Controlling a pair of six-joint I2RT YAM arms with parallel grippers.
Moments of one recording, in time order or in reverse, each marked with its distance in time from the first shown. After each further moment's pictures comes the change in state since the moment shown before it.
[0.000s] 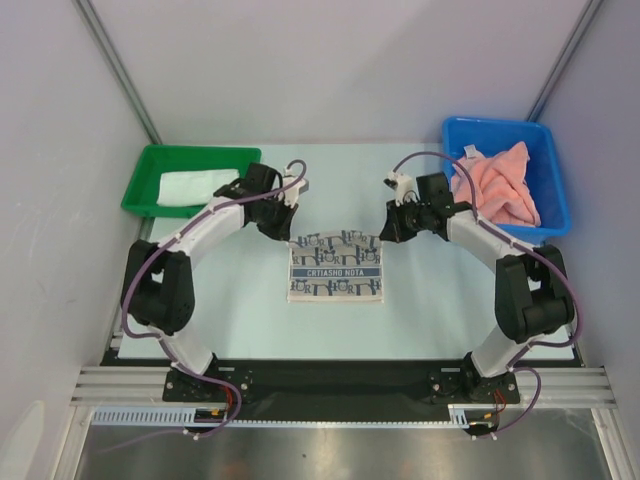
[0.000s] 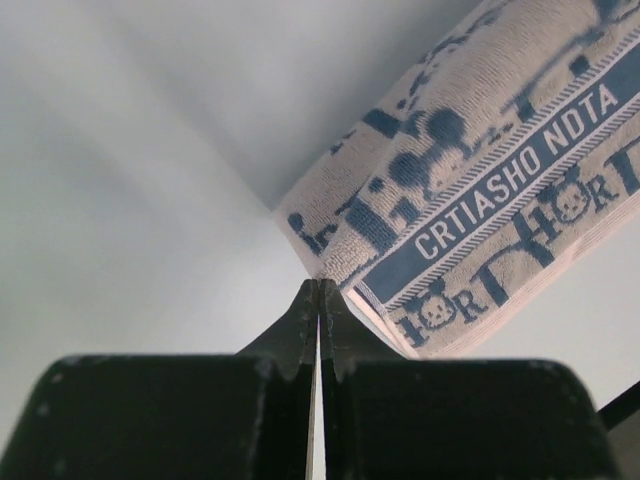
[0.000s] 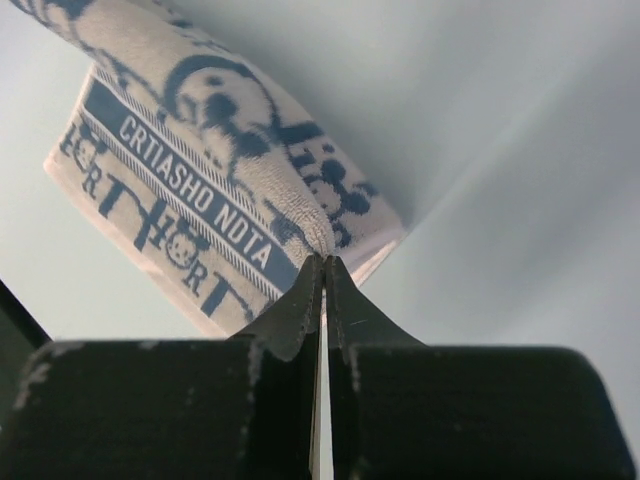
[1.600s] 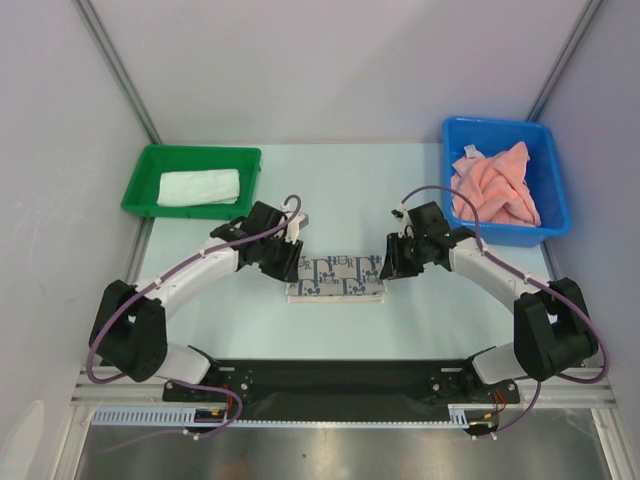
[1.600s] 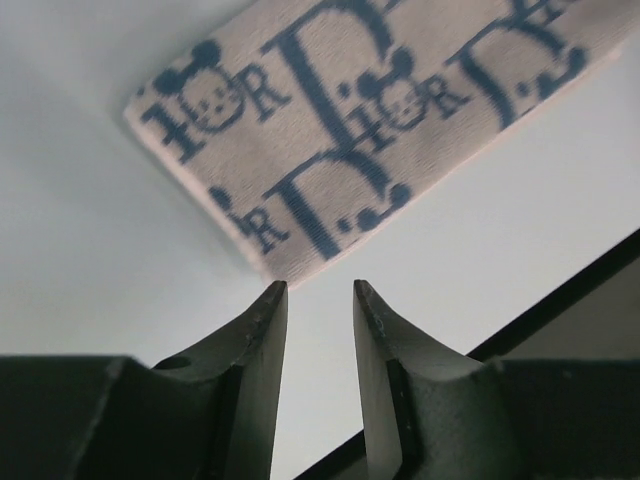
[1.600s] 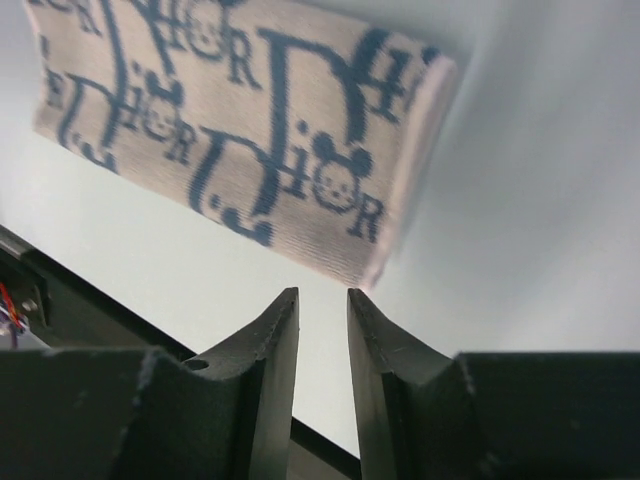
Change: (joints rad) left arm -0.164 -0.304 -0.367 0.003 -0.071 -0.274; right arm 0.130 -0.232 -0.250 -0.195 0.171 0.383
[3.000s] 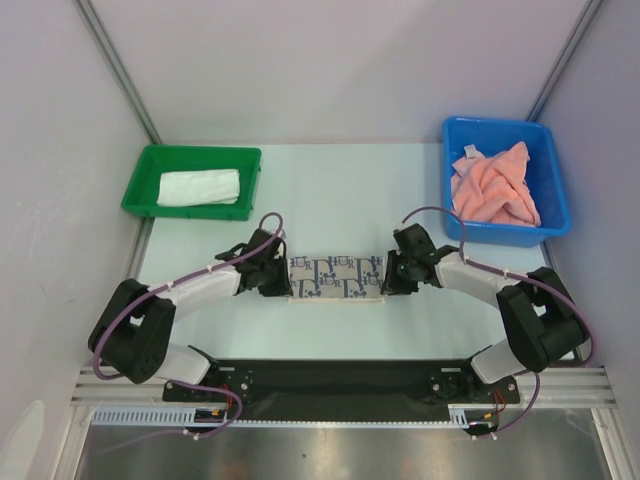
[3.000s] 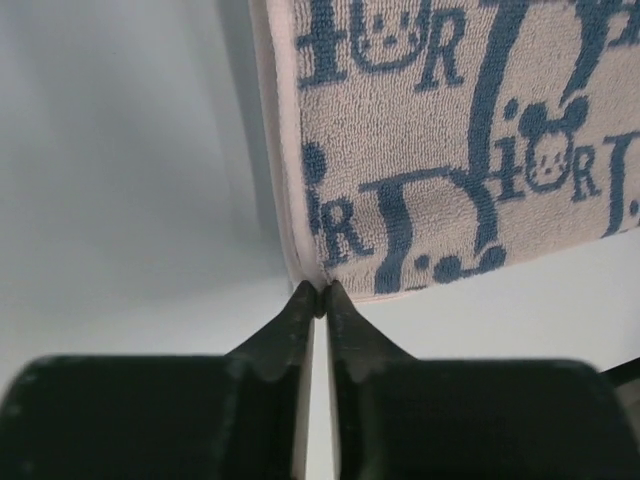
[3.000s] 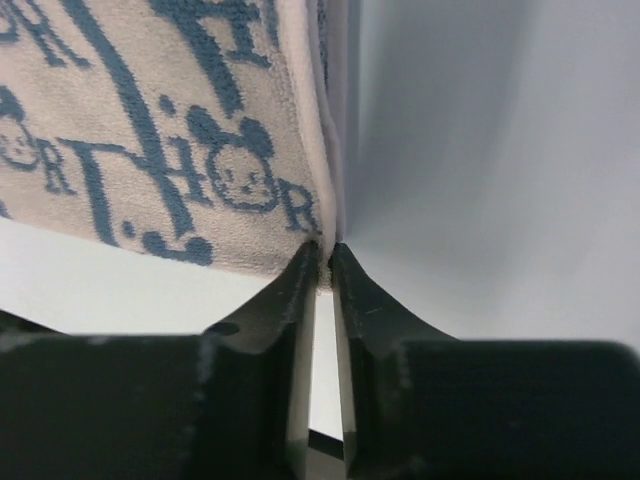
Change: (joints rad) left arm -0.014 -0.012 -0.275 0.303 -0.128 -0.513; right arm 0.109 0.056 -0.145 0.170 0.232 0.291
